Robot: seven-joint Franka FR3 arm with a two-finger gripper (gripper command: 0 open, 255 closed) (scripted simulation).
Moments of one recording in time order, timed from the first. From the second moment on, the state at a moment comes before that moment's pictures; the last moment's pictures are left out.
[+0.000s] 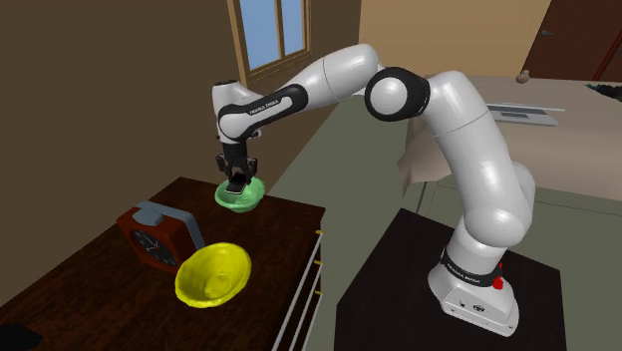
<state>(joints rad) -0.04 0.70 0.33 -1.33 -0.19 2.05 1.42</state>
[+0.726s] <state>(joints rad) -0.04 0.70 0.33 -1.33 -0.19 2.05 1.42</state>
